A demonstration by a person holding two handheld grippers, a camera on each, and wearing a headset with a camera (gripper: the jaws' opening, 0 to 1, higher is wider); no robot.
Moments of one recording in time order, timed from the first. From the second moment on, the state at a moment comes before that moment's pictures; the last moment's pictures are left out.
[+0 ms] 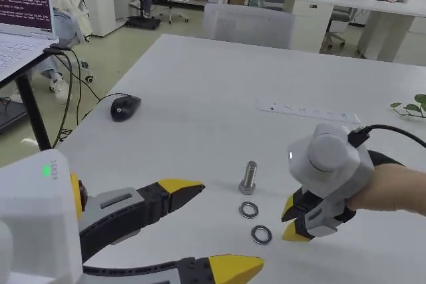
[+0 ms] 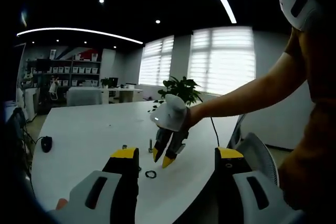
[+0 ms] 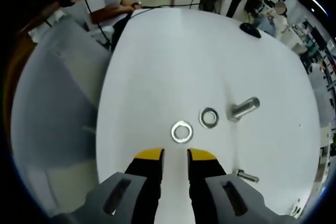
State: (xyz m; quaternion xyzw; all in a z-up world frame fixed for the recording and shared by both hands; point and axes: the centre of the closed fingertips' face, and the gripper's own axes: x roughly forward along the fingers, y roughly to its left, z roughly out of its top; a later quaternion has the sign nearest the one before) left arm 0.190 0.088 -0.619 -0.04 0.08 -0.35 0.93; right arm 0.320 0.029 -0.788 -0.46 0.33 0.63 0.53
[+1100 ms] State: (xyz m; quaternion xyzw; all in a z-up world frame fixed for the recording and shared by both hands) left arm 0.204 0.117 -0.625 -0.05 0.08 -0.34 0.94; right arm 0.325 0.048 -0.825 -0.46 0.37 0.63 0.51
